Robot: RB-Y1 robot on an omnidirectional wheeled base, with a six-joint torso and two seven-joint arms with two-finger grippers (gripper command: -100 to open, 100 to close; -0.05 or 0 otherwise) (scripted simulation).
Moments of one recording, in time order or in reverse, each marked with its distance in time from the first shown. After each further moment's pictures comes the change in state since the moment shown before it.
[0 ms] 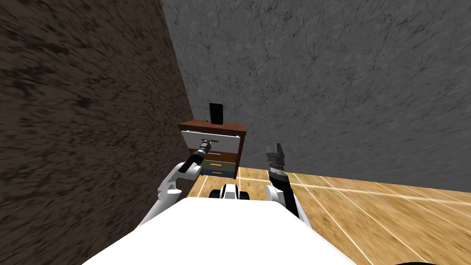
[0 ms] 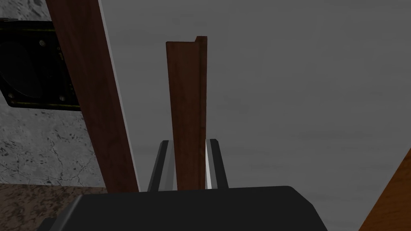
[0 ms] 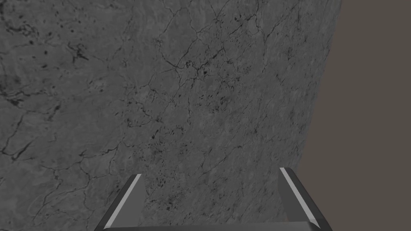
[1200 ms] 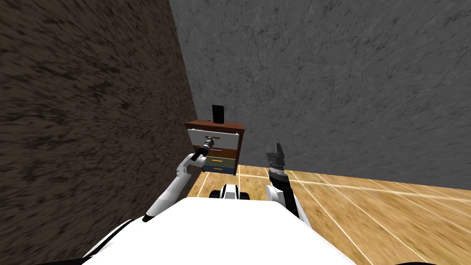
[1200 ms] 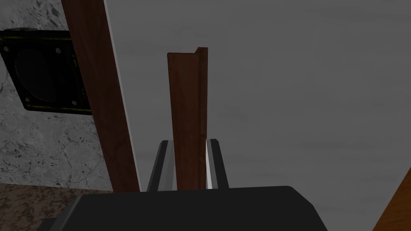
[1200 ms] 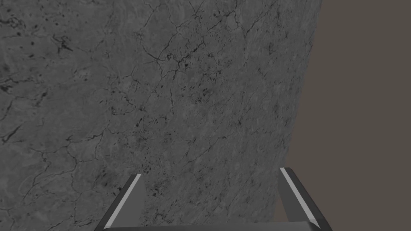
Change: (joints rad) left arm -0.254 0.051 0.000 0.339 0.011 -0.120 0.048; right arm 0.000 0.000 0.000 0.000 0.000 0.000 0.000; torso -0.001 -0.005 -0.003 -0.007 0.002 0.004
